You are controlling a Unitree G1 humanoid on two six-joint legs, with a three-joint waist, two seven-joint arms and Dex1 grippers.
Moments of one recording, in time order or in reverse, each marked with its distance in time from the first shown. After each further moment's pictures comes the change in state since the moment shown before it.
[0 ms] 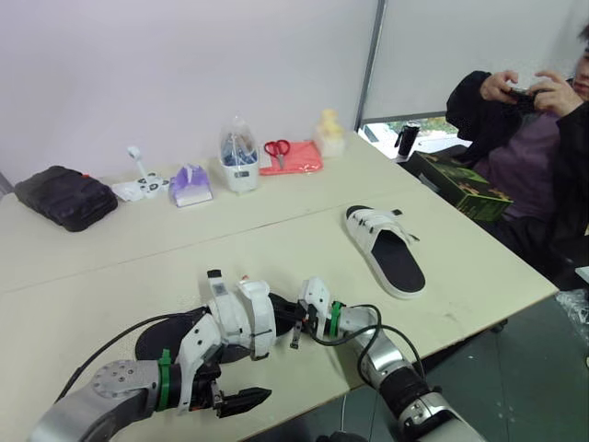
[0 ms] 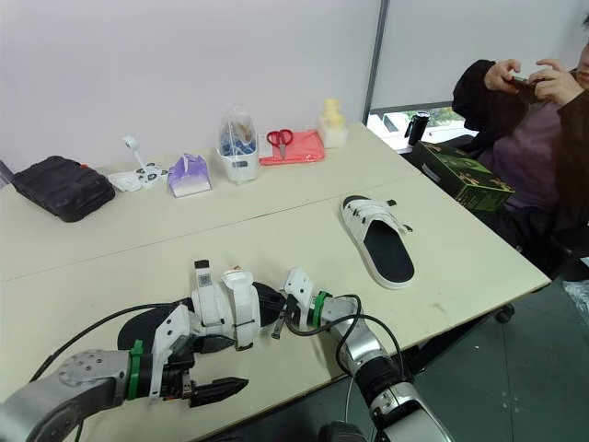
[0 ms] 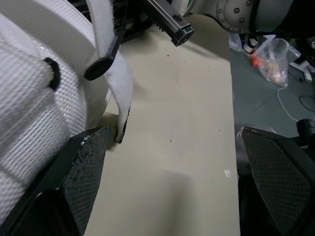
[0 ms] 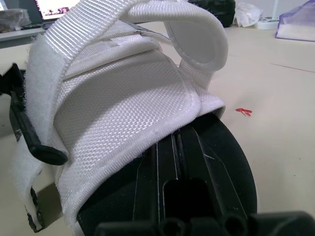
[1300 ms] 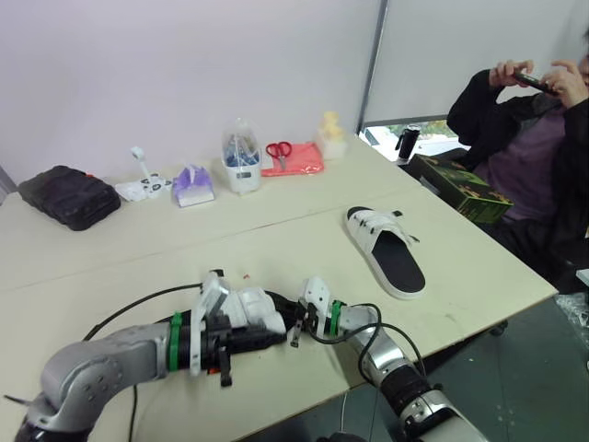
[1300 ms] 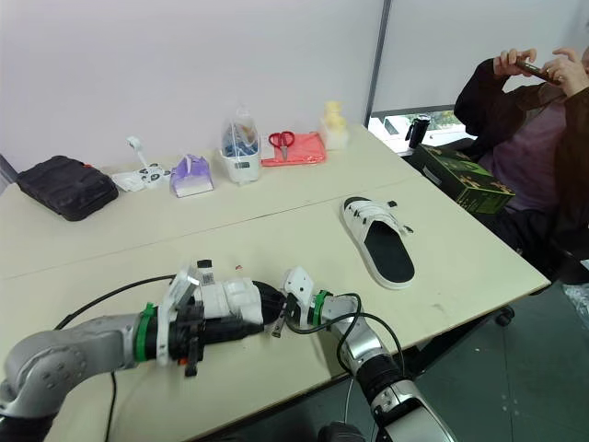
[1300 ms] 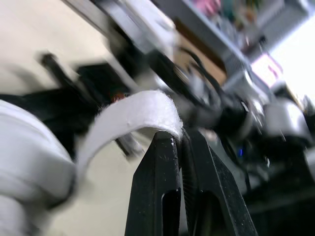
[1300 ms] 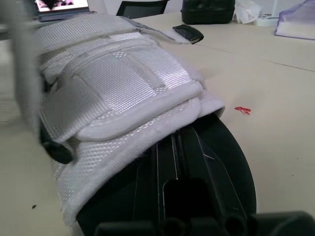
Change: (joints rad) left arm -0.307 -0.111 0.145 0.140 -0.558 0.371 0.187; right arm -0.031 -0.006 0.016 0.037 -0.001 0.000 -0.024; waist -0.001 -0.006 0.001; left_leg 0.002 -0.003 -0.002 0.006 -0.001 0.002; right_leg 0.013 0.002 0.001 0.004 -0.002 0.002
